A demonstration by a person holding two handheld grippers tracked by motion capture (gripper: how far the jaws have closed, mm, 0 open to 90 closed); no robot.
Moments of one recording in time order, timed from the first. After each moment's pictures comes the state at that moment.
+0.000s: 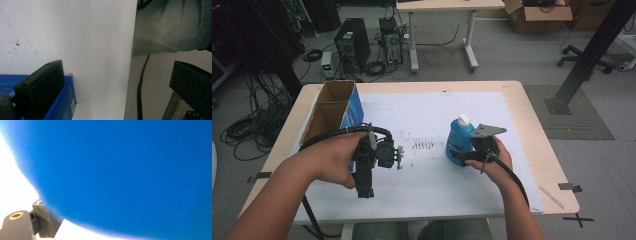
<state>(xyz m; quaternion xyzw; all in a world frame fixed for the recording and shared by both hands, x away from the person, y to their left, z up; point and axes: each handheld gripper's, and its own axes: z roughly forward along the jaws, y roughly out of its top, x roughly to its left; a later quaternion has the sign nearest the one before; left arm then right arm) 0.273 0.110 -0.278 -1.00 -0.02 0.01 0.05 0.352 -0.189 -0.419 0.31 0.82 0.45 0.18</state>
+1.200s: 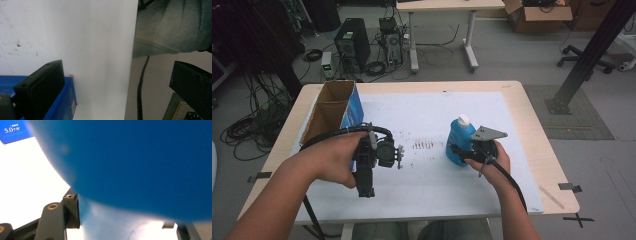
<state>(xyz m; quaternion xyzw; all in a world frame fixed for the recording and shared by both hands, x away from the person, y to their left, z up) 0.275 0.108 -0.278 -1.00 -0.02 0.01 0.05 0.348 -0.188 -0.426 0.31 0.80 0.47 0.20</state>
